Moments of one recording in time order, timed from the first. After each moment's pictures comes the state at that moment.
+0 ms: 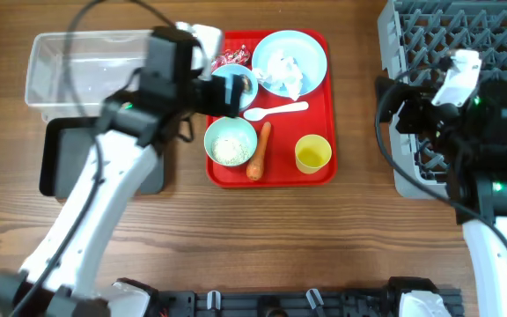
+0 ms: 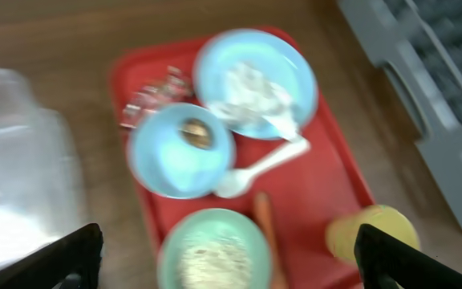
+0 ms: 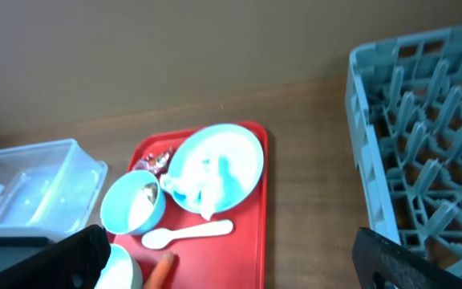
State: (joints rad) left arm -0.38 1.50 1.42 -0.72 0.12 -0.12; right arm -0.06 1.07 1.06 -0.48 -0.31 0.20
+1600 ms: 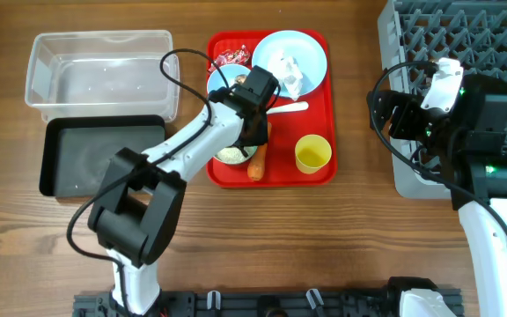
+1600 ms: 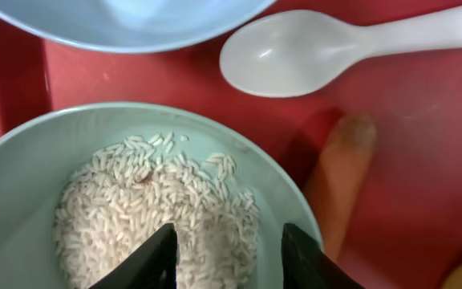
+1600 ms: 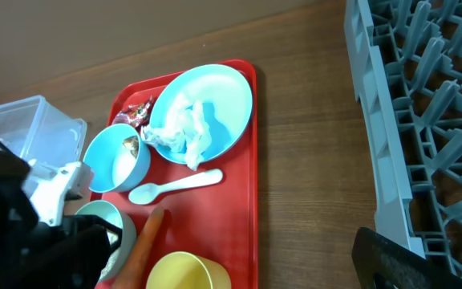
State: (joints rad) left arm -0.57 2.00 1.42 -0.76 -0.10 -0.58; right arm -0.06 1.14 1.06 -0.59 -0.31 0.20
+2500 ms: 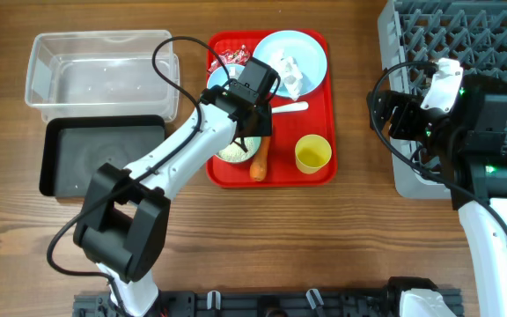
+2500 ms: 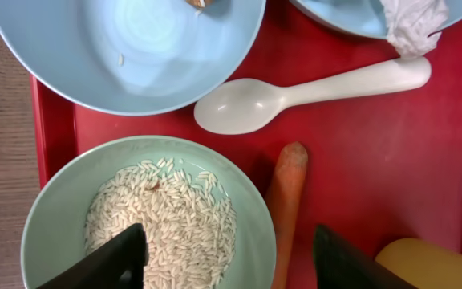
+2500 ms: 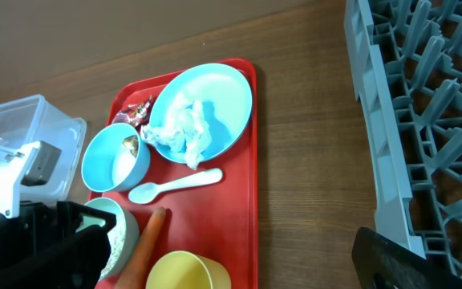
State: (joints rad) left arm -0.57 1.90 1.42 -0.72 -0.11 -0.55; right arm -0.06 1.14 1.06 -0.60 -0.31 0.20
